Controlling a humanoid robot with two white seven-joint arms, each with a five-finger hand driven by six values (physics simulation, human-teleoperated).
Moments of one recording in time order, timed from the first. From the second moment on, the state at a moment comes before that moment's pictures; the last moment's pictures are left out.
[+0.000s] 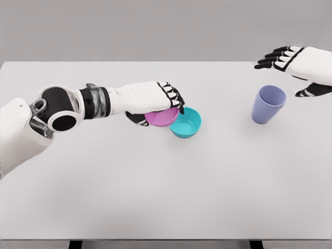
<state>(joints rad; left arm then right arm) -0.81 0.56 -0.85 -1.73 -0.47 -0.22 -0.61 -0.53 -0.95 0.27 -1.57 0.30 -0.61 0.61</state>
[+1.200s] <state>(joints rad) -0.87 0.36 -0.95 -1.51 -0.50 -0.22 -0.61 -0.80 -1.02 0.66 -1.53 0.38 -0.61 0.61</state>
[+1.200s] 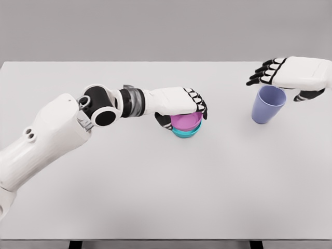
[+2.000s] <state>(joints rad) -0.87 0.36 -0.95 -1.49 -0.50 -0.22 -0.61 -0.88 -0.94 0.81 -1.37 0.41 -0.61 0.61</state>
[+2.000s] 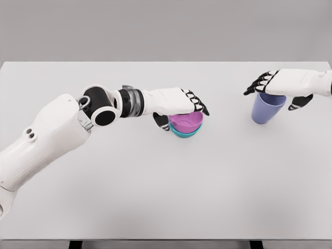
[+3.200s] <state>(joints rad) -0.37 1.00 -0.40 -1.67 0.55 -0.56 -0.61 -0.93 -0.86 0.88 -1.18 0.42 -0.60 0.60</state>
